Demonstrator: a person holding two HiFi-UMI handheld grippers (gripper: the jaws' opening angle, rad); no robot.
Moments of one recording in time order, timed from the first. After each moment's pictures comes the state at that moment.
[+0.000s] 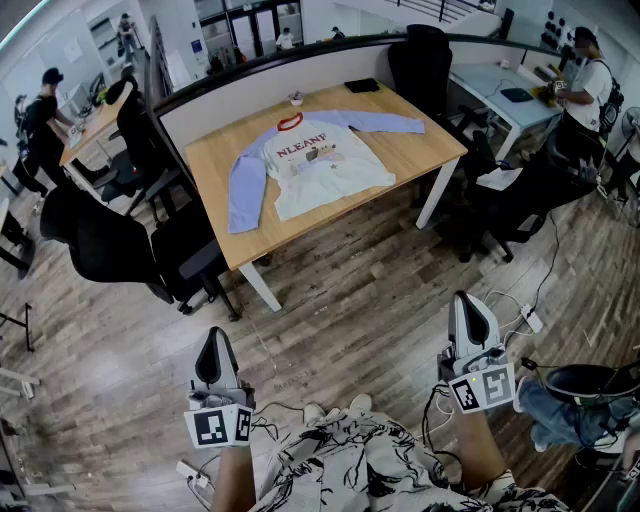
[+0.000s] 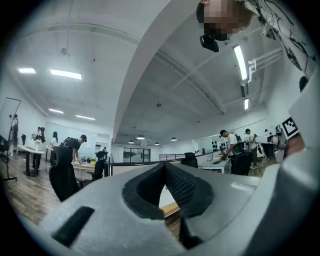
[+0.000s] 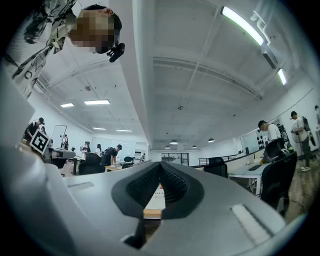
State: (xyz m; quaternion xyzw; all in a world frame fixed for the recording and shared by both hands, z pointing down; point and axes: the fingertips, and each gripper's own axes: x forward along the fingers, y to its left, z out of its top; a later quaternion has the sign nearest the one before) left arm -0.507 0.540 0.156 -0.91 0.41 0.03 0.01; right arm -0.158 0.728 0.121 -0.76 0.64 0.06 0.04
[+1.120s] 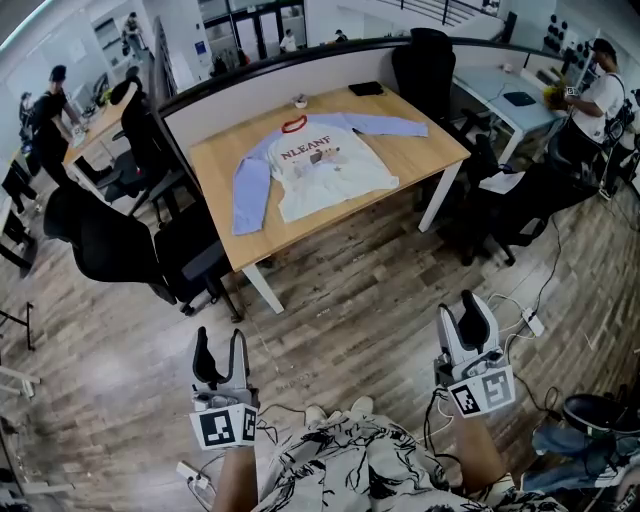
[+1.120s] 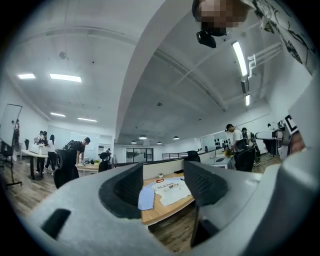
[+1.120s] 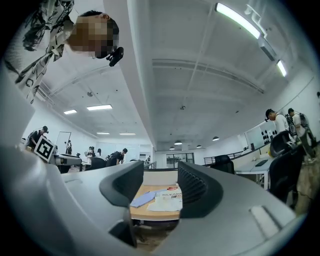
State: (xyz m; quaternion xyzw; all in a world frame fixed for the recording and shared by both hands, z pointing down) left arm -0.507 0.540 0.157 -0.90 0.43 0.02 0.02; right arm -0.170 0.725 0.122 -0.74 0.66 0.05 0.06
